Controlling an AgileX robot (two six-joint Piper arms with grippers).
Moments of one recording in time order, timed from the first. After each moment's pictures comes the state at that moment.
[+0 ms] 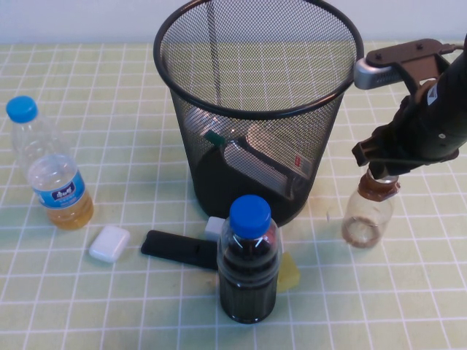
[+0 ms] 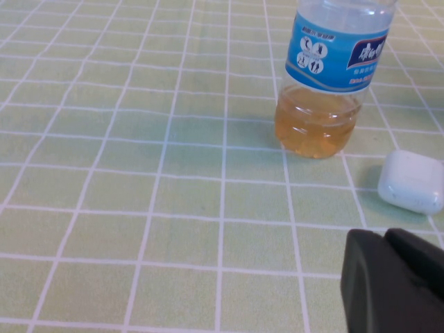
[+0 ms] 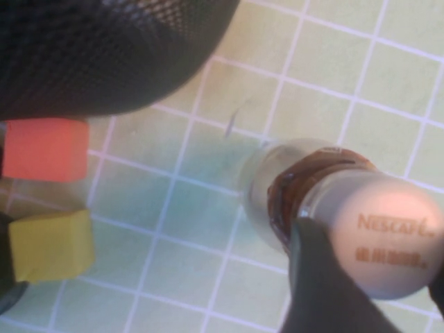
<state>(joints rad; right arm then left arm) 0.40 1.53 -1.39 -0.10 1.00 0.11 0.00 -0.01 0.02 -0.02 0.37 -0.10</state>
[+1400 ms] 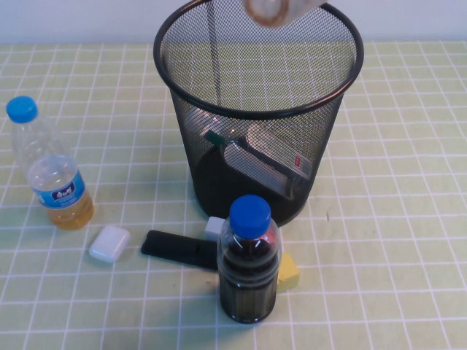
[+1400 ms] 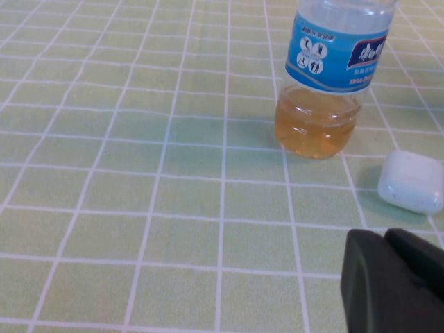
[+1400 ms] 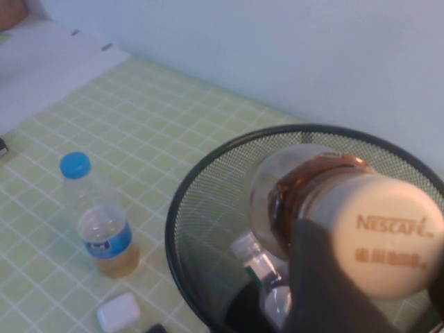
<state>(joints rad) 0.39 1.25 -1.67 0.43 0.80 -0.31 0.00 -0.01 0.02 -0.02 0.37 -0.10</state>
